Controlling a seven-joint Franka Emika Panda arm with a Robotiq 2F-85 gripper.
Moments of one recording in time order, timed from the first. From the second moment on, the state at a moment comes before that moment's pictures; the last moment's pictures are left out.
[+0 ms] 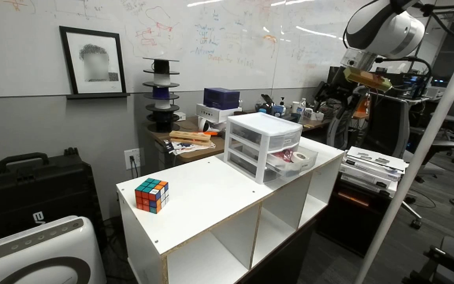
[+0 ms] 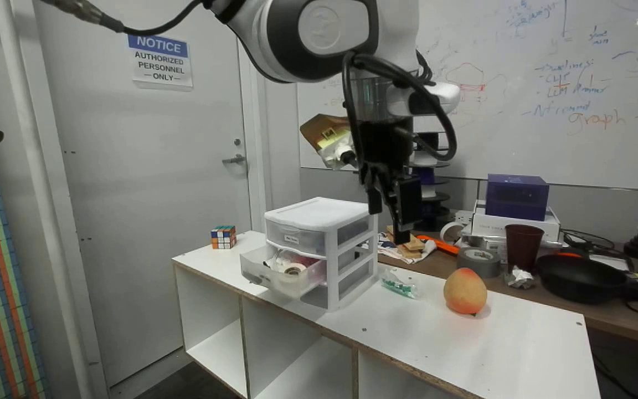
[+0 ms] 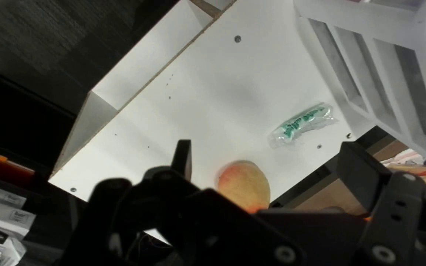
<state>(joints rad) -0.19 0.23 -0.19 -1.97 0.24 2.40 0.13</state>
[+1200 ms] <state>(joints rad) -0.18 0.33 -0.19 -1.89 0.20 2.38 0.27</state>
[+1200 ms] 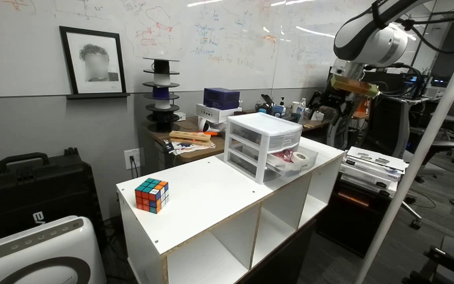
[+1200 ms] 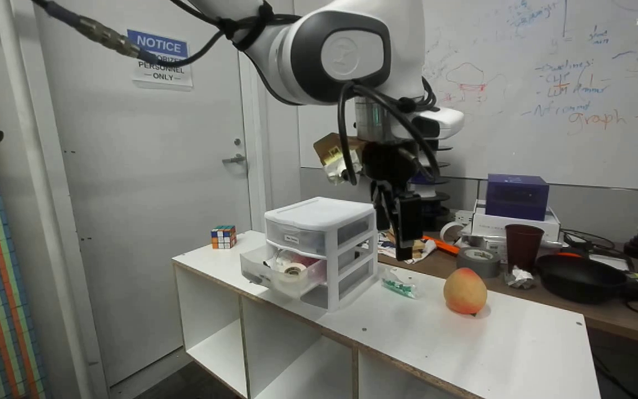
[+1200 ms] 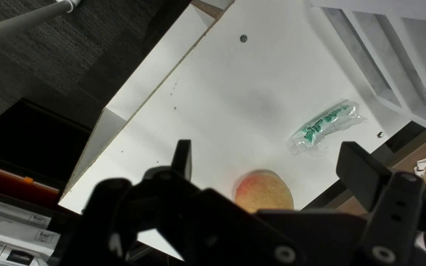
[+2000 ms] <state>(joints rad) -0.17 0.69 -0.16 -1.50 0.24 2.33 0.50</state>
